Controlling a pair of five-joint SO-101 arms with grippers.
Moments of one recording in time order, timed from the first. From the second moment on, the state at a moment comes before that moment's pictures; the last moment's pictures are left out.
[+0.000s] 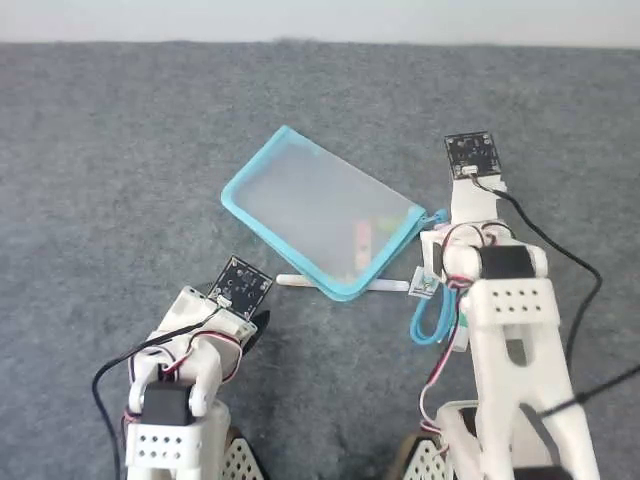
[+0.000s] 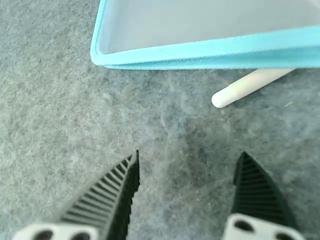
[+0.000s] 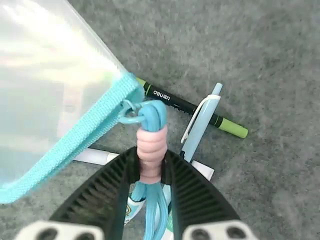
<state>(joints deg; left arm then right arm) -3.3 -103.1 97.1 65.7 -25.8 -6.6 -36.1 44.9 58.6 3.7</state>
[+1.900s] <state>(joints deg) -23.3 -103.1 94.5 52.2 -23.4 -12.1 -37.5 54.0 54.6 3.7</state>
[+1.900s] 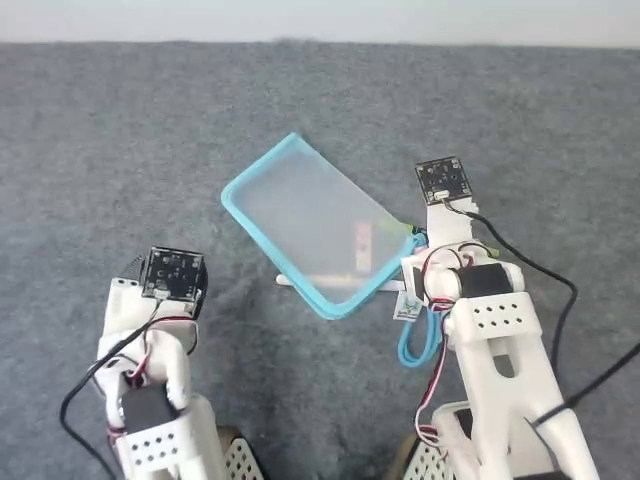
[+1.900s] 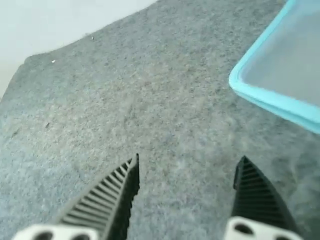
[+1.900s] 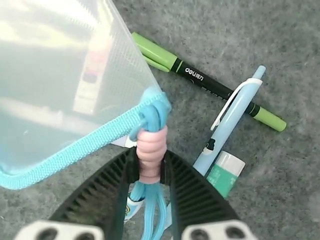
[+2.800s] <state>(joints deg) -0.7 -38.8 50.0 49.5 3.3 -12.1 -37.5 54.0 54.6 3.7</state>
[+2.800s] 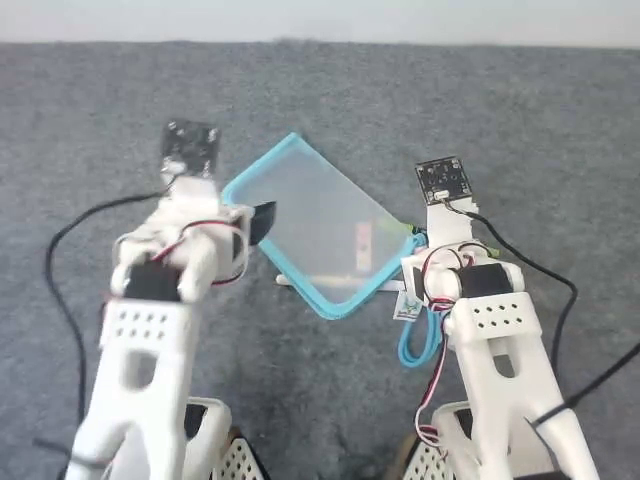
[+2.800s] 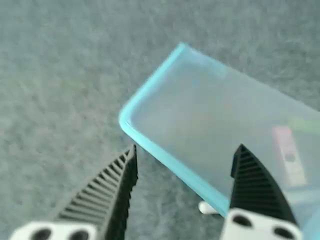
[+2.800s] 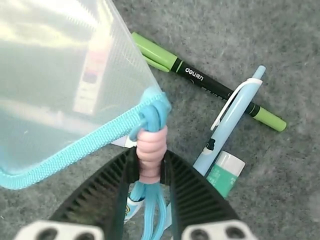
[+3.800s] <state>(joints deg) 4.4 -33.1 57.1 36.9 6.6 -12.1 -37.6 55.3 54.1 3.7</state>
